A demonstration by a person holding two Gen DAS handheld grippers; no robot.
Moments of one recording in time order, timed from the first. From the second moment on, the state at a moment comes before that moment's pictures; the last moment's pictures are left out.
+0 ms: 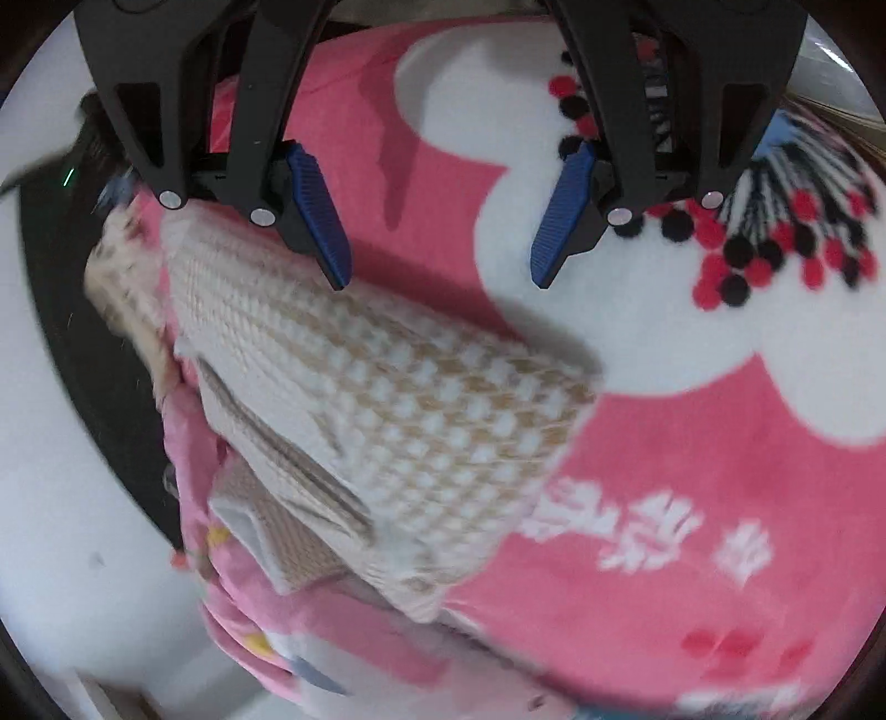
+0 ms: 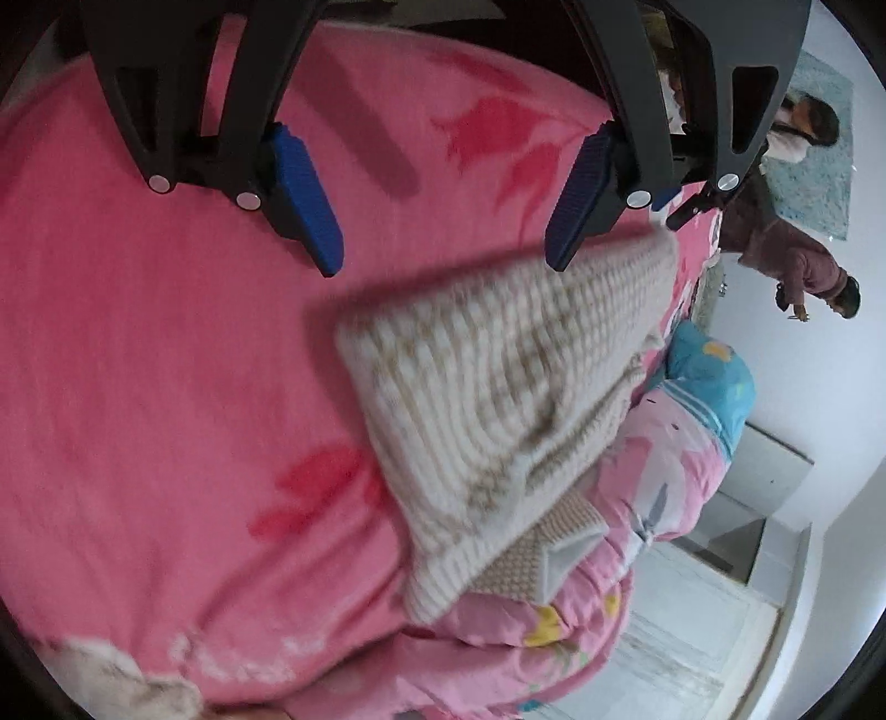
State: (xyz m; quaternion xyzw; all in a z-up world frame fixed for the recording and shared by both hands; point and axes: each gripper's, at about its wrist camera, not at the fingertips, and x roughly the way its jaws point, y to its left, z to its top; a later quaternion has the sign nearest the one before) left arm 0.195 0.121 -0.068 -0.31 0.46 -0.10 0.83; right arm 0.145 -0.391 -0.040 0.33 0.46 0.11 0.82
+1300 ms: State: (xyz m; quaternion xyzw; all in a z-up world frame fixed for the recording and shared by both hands) left arm 0.057 0.074 0.000 -0.12 0.40 -0.05 0.90; right arm 0.062 -0.404 0.002 0.20 0.42 0.08 0.88
